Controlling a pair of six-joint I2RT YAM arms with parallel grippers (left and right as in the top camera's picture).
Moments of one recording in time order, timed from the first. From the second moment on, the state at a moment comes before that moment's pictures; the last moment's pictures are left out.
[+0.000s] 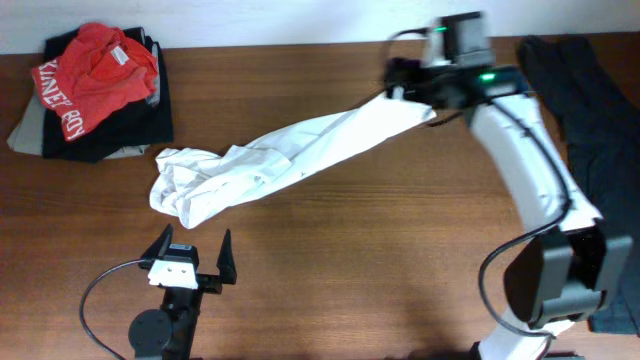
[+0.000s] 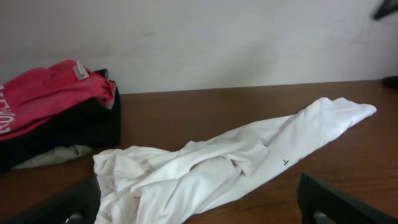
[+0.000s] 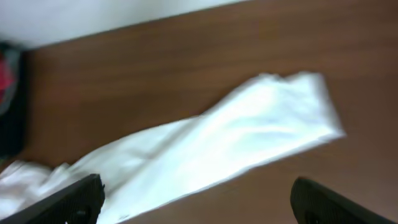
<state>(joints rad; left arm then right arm) 0.03 0.01 0.01 -0.07 0.16 0.00 0.12 1.87 1.73 -0.74 -0.18 0.31</state>
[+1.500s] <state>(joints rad) -0.06 1.17 0.94 -0.33 0.63 -0.02 0.03 2.10 1.74 -0.76 -0.27 0.33</state>
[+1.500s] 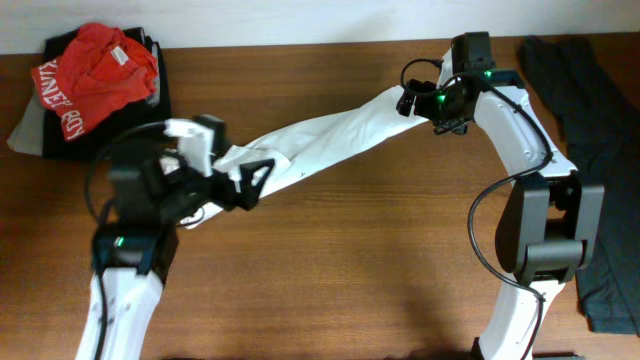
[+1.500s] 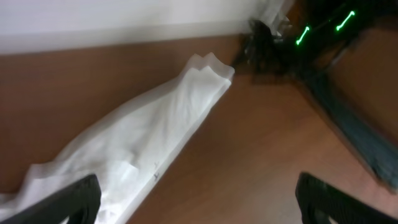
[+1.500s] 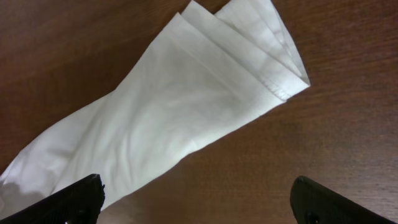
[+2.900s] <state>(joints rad) -0.31 1.89 1.19 -0.26 -0.22 0.01 0.03 2.10 1.74 -0.76 -0.25 0.33</state>
